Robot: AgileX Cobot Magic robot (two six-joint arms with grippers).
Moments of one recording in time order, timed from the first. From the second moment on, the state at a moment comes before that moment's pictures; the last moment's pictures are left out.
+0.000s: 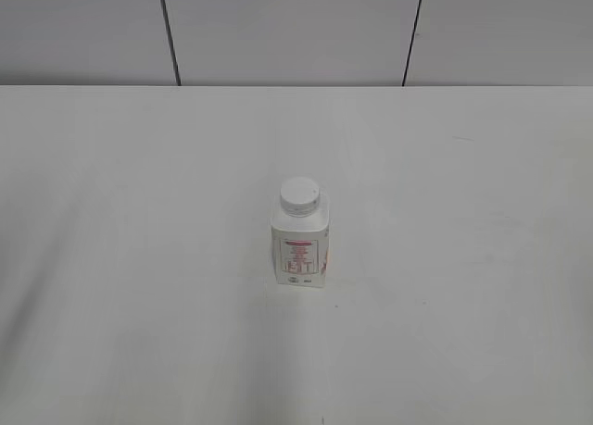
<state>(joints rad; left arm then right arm) -0.11 0.39 -0.35 -0.03 0.28 0.01 0.06 -0.01 -0.52 -0.17 1.09 0.07</state>
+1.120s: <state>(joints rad) -0.11 0.92 -0.35 0.06 -0.35 0.01 0.06 -0.01 -0.52 -0.17 1.09 0.07</state>
